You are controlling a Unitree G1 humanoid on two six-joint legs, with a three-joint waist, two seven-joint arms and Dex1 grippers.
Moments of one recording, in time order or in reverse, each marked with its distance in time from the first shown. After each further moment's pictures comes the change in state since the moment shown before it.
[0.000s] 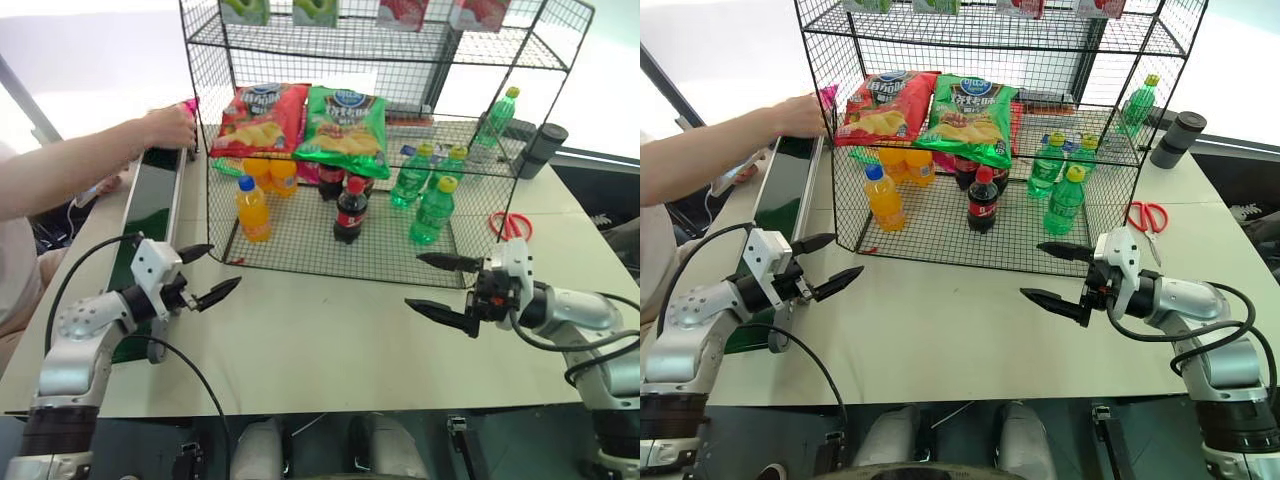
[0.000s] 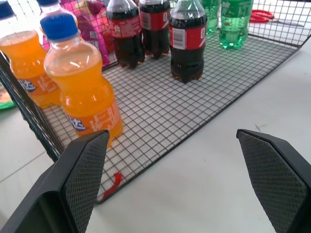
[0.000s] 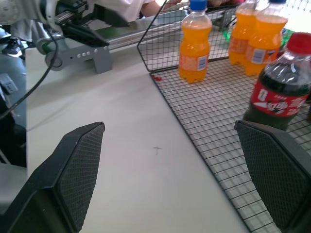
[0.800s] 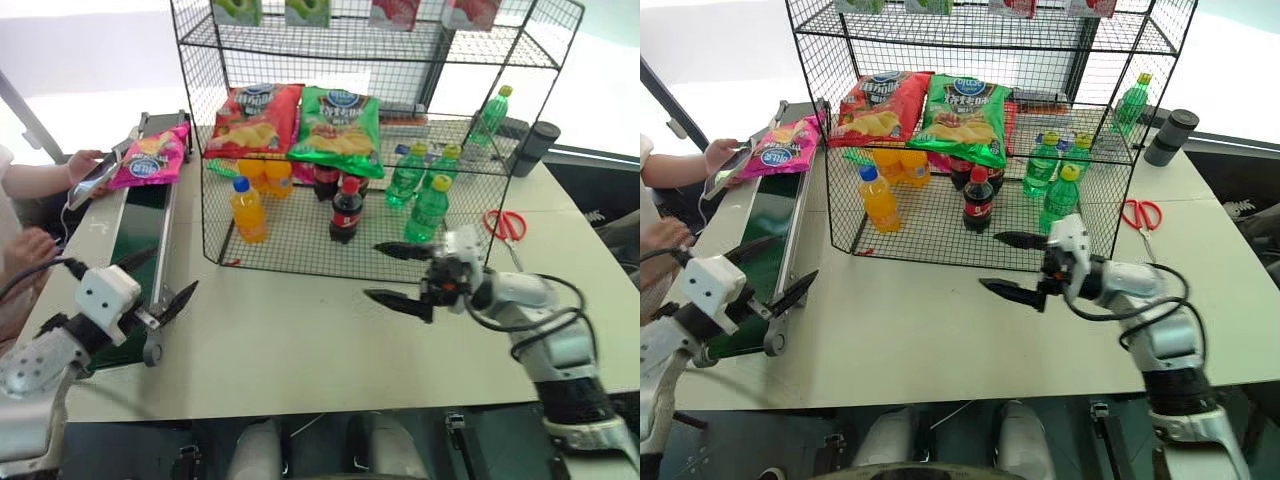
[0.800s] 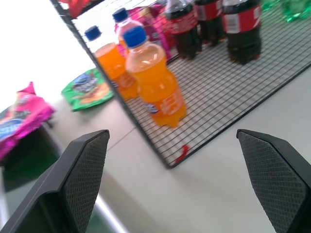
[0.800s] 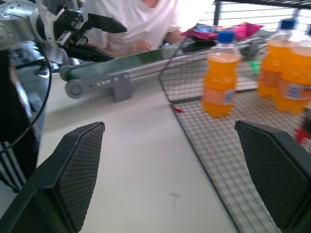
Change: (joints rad) left arm 0.353 -0.021 0.239 -0.240 0.156 -0.191 0.220; right arm -0.217 0.218 0.210 0.131 -0.055 -0.020 -0.001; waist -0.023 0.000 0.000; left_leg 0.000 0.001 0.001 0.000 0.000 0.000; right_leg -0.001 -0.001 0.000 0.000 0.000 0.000
